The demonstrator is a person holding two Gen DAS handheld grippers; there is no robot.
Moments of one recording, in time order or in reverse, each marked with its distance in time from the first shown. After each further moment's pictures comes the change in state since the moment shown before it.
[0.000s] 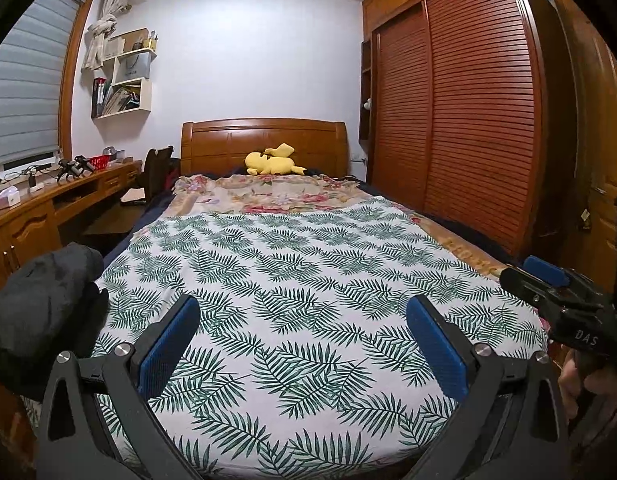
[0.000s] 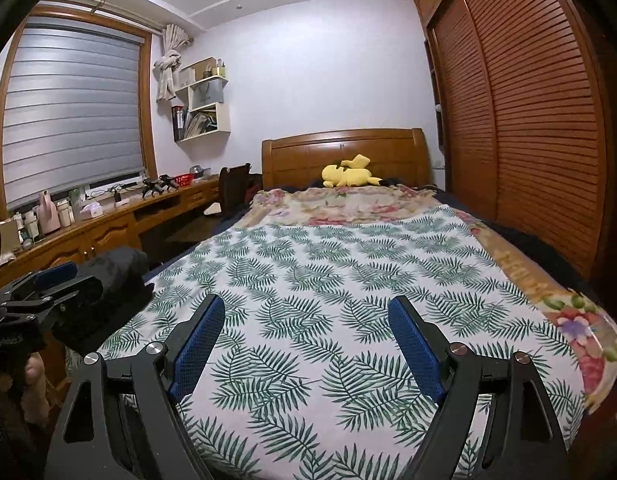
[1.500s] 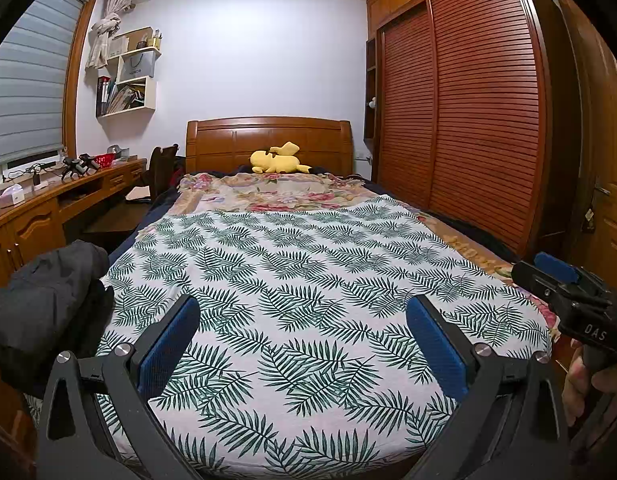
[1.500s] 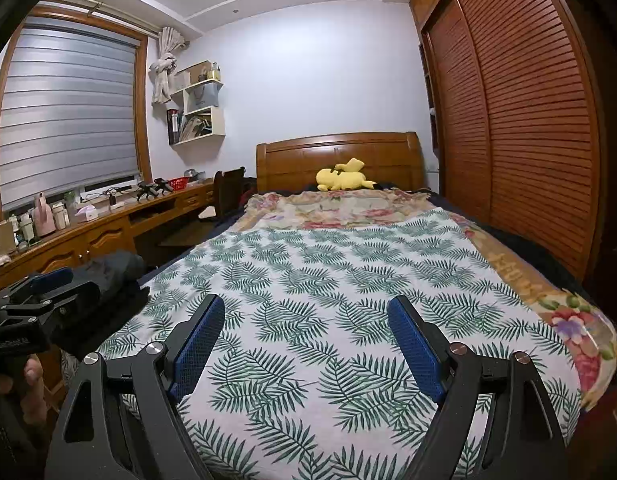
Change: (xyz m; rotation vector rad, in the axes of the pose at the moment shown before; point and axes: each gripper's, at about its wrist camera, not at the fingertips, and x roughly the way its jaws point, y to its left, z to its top) left arm 0.000 0.009 -0.003 -0.004 0.003 0.015; right arm 0.016 -0.011 0.000 -0.010 -0.011 -0.004
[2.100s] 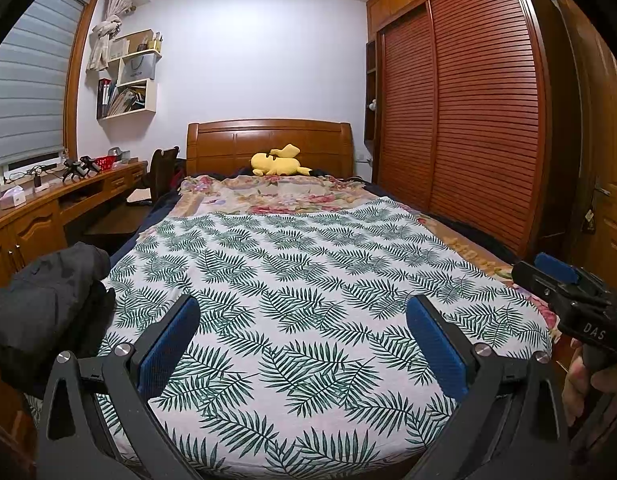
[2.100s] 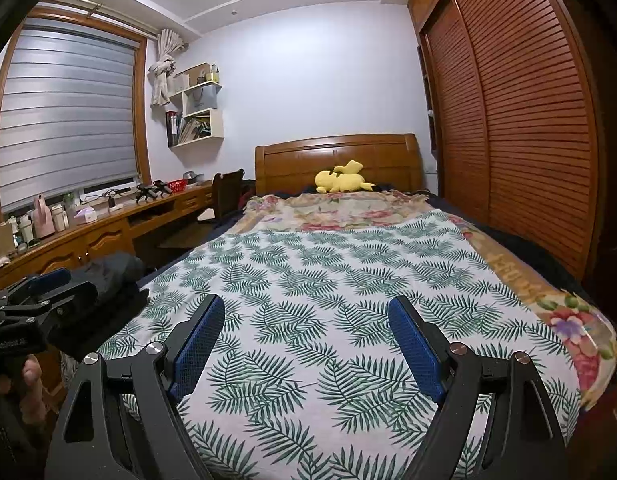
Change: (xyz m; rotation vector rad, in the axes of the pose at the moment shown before) left arm -0.002 0.002 0.000 0.001 -0.001 0.003; right arm -0.002 0.002 0.001 0.001 -0.006 -0.002
